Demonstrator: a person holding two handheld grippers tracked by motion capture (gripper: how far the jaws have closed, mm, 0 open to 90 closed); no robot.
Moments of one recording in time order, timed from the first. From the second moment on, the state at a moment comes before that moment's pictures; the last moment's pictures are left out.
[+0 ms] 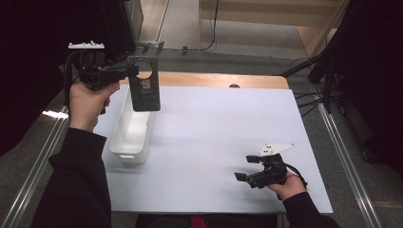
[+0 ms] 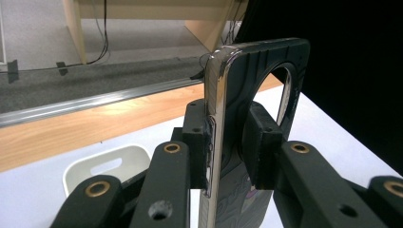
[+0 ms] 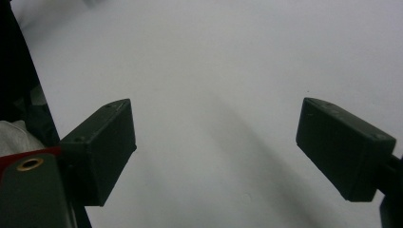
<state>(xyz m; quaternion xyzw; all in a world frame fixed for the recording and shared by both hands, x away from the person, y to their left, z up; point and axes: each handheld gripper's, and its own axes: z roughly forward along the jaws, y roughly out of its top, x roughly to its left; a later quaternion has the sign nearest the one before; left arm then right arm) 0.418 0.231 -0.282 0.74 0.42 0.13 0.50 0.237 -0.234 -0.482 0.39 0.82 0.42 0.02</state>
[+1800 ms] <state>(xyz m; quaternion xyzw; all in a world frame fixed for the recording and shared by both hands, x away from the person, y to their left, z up) 0.486 0.255 -0.302 0.74 0.46 0.17 0.46 0.237 -0.238 -0.481 0.40 0.81 0.42 0.02</state>
